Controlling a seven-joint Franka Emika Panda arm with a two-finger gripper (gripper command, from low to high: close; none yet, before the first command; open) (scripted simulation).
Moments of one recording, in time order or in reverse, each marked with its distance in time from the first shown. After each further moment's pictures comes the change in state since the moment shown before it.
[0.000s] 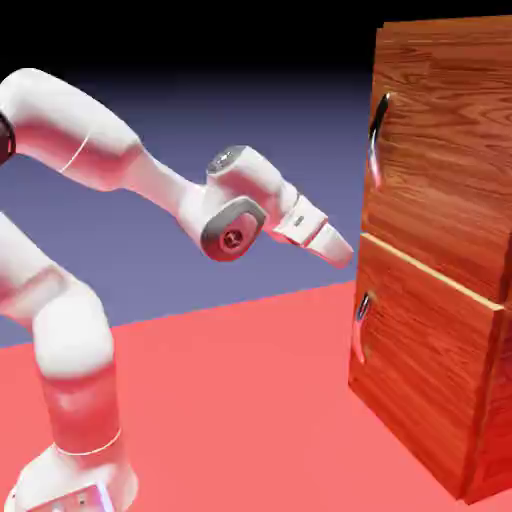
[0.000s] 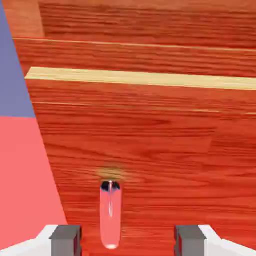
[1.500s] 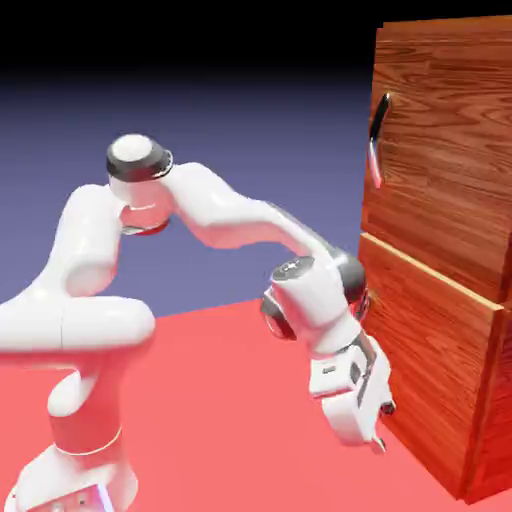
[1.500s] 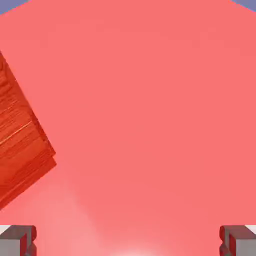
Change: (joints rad) arm 1.246 1.631 -1.598 0.221 1.705 -0.580 -0.727
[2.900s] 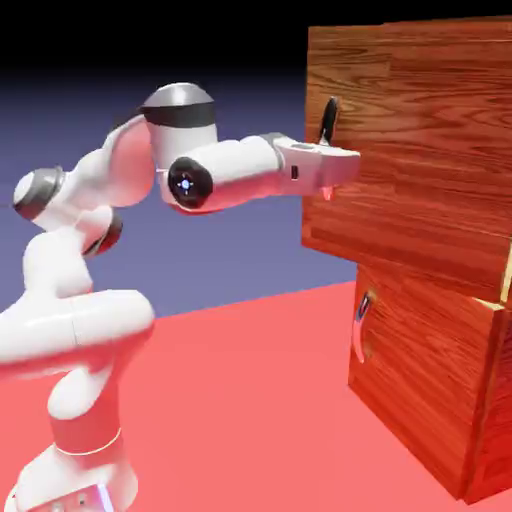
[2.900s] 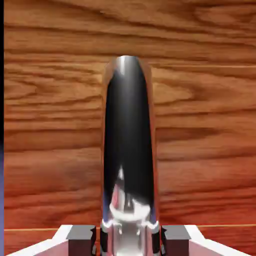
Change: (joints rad) arm 0.198 0.356 -0.753 -0.180 0.534 -1.057 -0.511
